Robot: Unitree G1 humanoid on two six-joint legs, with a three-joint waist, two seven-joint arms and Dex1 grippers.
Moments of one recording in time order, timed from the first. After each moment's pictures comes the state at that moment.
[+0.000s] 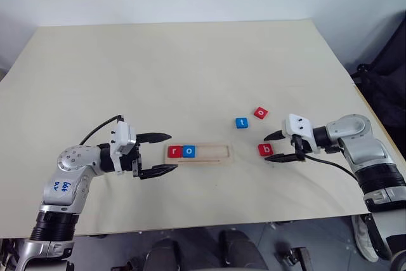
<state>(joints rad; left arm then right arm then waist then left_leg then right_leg) -0.26 0.63 0.07 -0.04 -0.48 0.21 -1.17 -0.66 -0.77 0.19 0.52 0.07 -0.01 1.43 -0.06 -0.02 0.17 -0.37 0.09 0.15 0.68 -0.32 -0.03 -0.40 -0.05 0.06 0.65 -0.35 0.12</state>
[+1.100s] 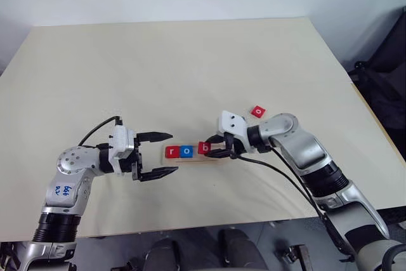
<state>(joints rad) -0.25 0.61 0.08 -0.02 -0.46 0.05 -1.21 -0.74 -0.48 0.41 0.05 0.11 0.52 1.15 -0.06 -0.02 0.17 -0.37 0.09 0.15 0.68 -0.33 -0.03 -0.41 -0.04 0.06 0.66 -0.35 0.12</state>
